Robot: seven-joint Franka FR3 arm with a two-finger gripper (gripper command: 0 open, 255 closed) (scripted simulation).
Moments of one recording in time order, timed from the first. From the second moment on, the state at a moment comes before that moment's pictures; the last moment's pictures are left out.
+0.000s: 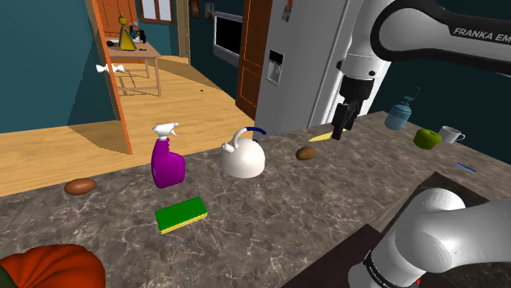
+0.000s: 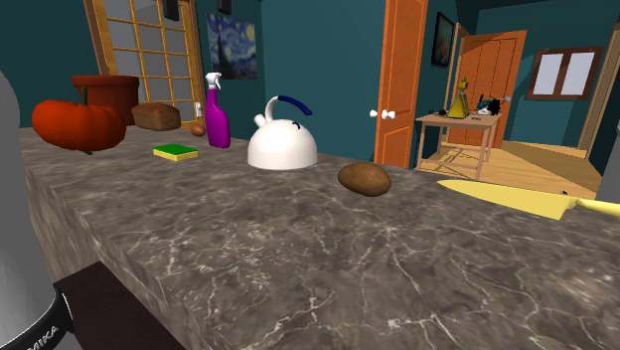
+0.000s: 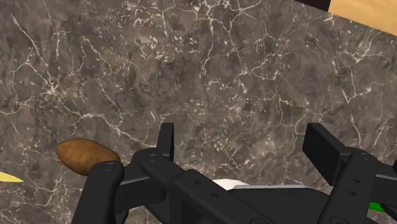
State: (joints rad) arm -0.02 -0.78 0.00 -2.33 -0.02 1.46 -0.13
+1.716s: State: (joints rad) arm 0.09 -0.17 -0.53 -2.30 -0.08 2.10 -1.12
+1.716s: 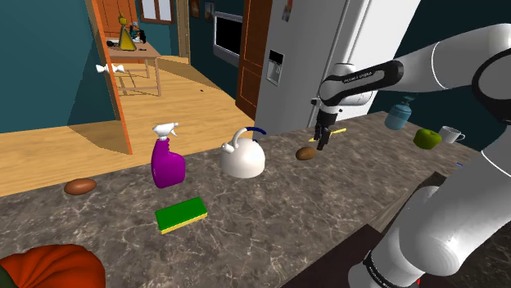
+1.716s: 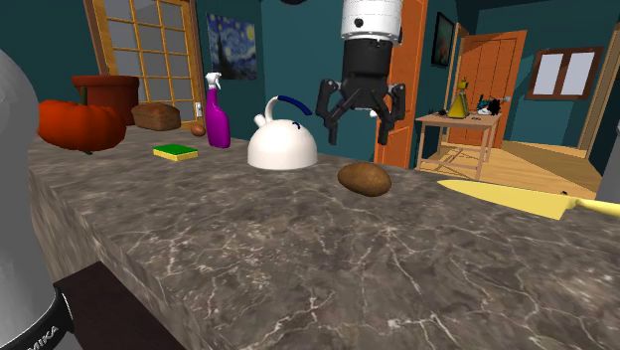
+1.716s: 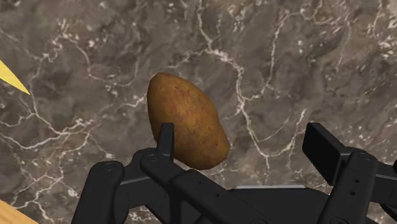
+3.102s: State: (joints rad) arm 0.09 0.07 -0.57 -2.27 0.09 2.27 -1.36
